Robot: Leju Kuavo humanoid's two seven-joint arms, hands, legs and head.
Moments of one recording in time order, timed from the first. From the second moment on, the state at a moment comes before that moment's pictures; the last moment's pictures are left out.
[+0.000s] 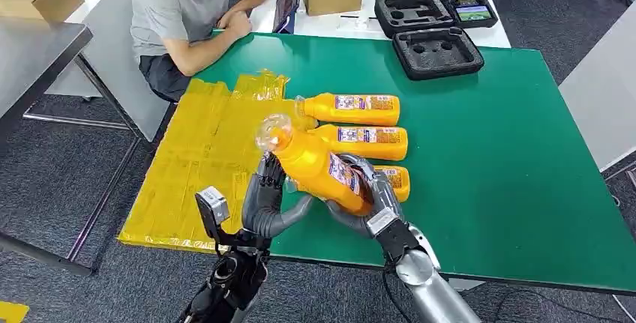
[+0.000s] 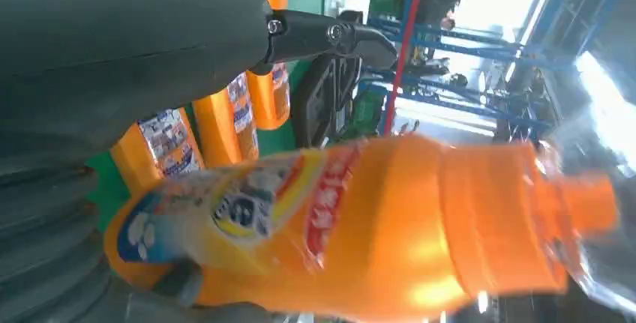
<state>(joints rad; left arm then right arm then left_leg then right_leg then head) -0.17 -0.29 -0.30 -1.19 0.09 -0.21 -0.71 -0.27 -0.03 0.54 -1.19 0.26 -0.26 -0.70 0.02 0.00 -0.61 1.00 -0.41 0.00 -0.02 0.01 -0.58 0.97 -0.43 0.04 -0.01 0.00</state>
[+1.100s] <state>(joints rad) -0.19 -0.29 -0.36 -1.14 0.10 -0.24 -0.71 -0.28 0.00 0.60 -1.15 0.25 -0.24 -0.70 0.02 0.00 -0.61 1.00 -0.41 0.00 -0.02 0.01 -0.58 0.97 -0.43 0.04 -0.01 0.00</state>
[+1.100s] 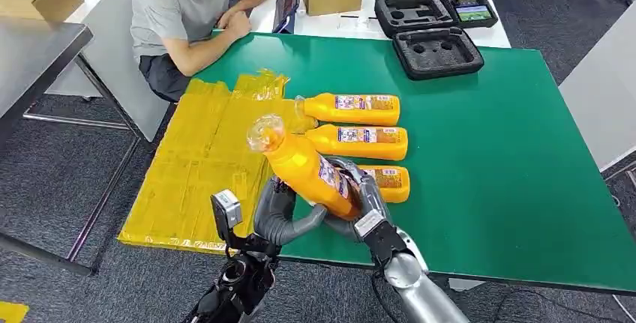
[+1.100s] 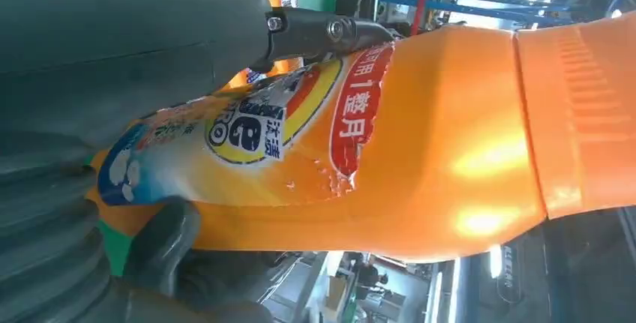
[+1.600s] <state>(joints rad) -0.19 -0.29 -0.34 -1.14 0.11 -0.24 -0.71 -0.28 0.00 0.62 -1.14 0.27 -0.24 -0.70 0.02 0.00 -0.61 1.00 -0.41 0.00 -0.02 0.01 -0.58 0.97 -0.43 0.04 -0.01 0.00</state>
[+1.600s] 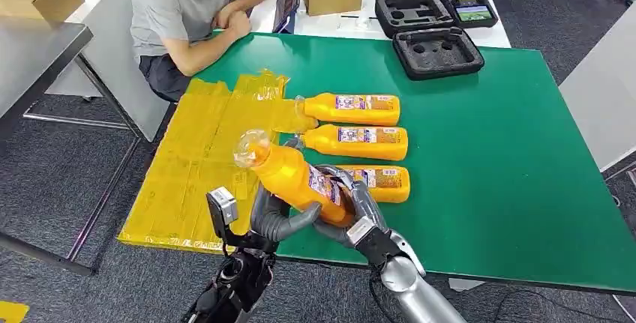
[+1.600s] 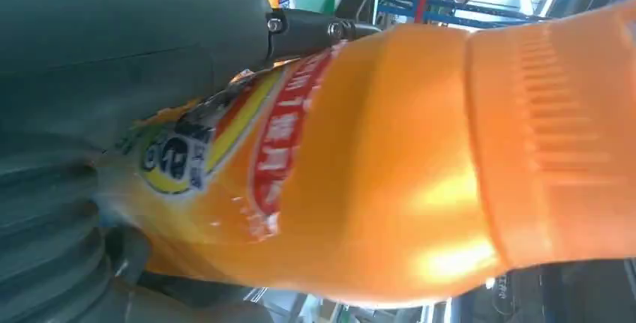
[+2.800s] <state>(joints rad) -0.20 -0.29 -0.29 -1.15 0.07 -0.26 -0.71 -0.27 0.01 0.58 -1.16 0.23 -0.28 -0.70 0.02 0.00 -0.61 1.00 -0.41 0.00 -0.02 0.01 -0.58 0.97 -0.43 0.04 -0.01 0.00</state>
